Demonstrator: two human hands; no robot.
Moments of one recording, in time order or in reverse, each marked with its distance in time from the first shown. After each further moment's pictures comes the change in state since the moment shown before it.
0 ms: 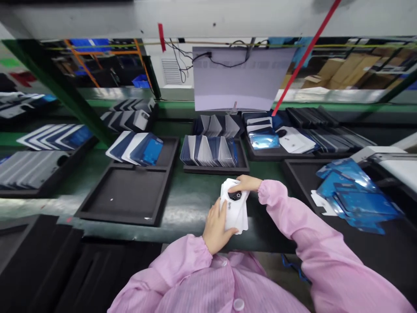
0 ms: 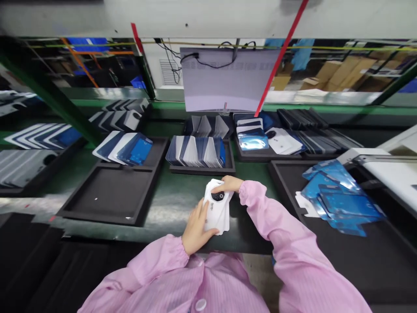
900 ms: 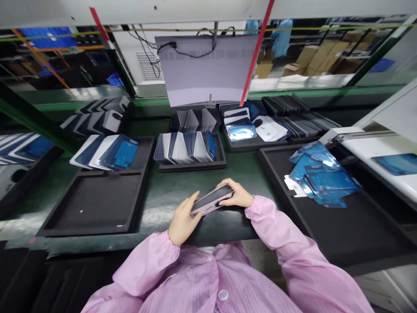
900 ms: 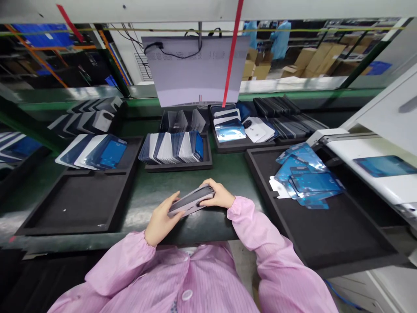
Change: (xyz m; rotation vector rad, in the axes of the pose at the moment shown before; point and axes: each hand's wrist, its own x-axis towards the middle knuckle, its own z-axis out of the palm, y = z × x) left_hand 0.007 0.000 -0.040 0.090 0.215 0.150; right_hand -0.057 0.072 0.051 0.295 0.361 -0.689
